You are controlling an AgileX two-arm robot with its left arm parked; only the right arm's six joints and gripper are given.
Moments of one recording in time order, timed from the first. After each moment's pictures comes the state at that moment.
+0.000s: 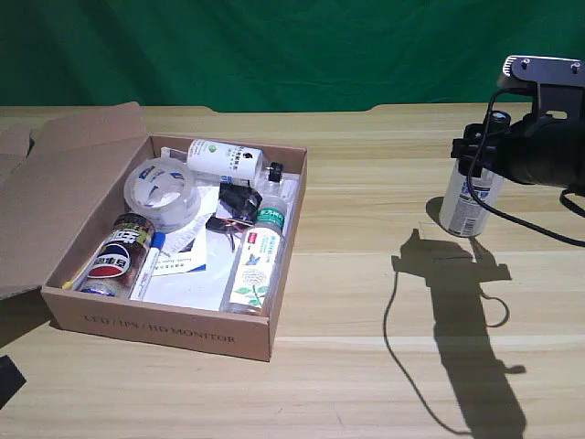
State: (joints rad) arm 0.14 1.58 -0.93 1.75 -0.18 -1.58
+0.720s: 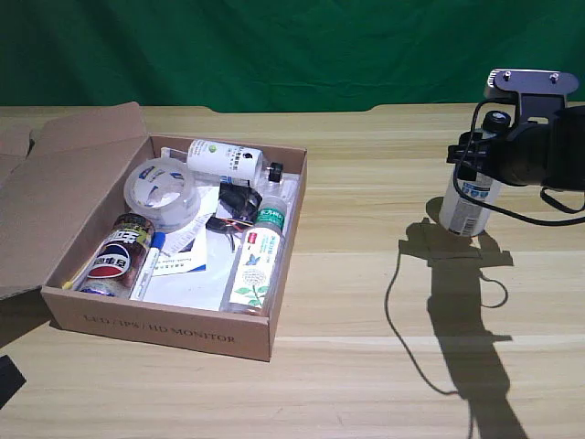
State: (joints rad) arm 0.13 1.74 -1.04 1.75 -0.25 -1.60
